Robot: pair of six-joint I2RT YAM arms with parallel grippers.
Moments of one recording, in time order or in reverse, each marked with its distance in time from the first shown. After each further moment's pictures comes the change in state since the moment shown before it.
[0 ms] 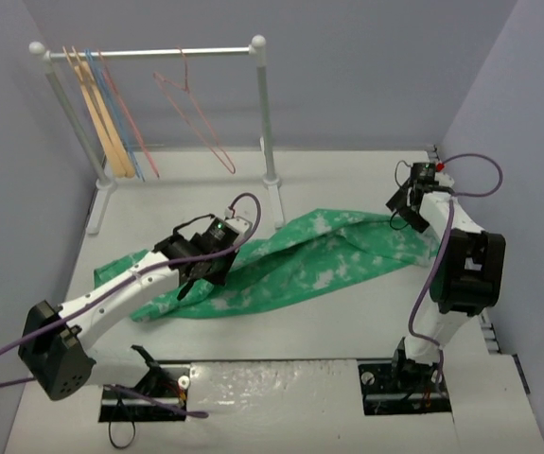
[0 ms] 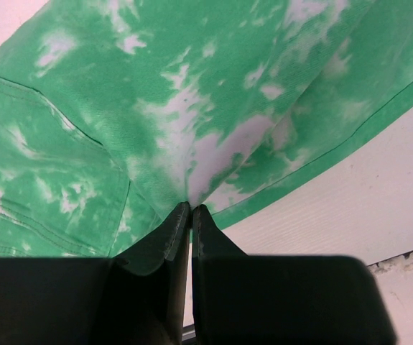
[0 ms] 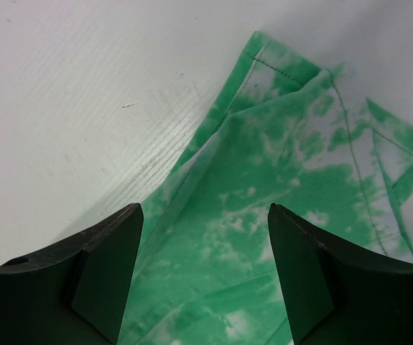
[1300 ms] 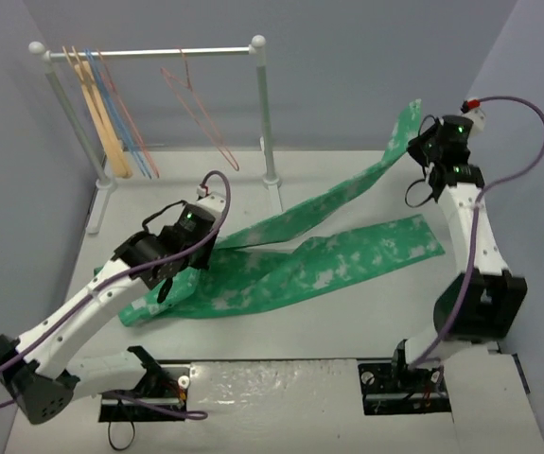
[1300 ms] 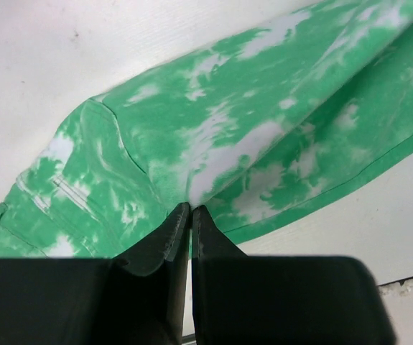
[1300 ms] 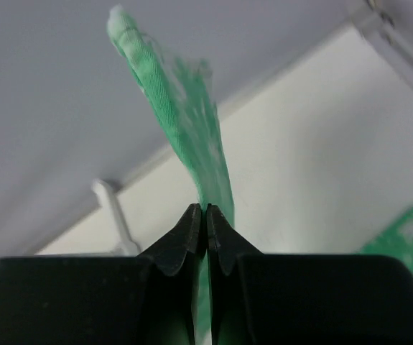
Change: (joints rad) left arm 0.026 -0.164 0.129 -0.084 -0.140 -0.003; right arm 0.014 -0.214 0.218 0.178 -0.169 0.016
